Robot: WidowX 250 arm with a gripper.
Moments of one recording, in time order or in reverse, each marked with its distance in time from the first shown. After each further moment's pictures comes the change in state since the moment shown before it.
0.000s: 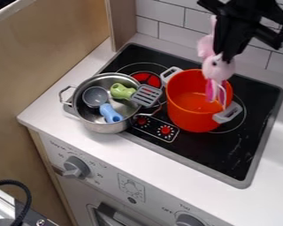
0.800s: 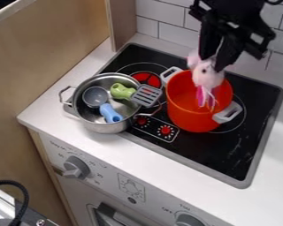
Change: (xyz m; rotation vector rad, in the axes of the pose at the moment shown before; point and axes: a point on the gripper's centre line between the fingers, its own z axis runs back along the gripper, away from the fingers) arm -0.002 0.015 -0.019 0.013 -0.001 -0.019
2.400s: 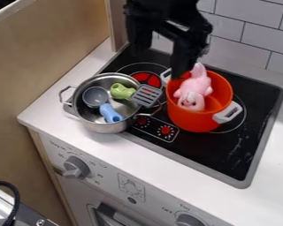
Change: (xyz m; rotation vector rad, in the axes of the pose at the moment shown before) arm -0.066 0.027 0.022 -0.031 -0.060 0.092
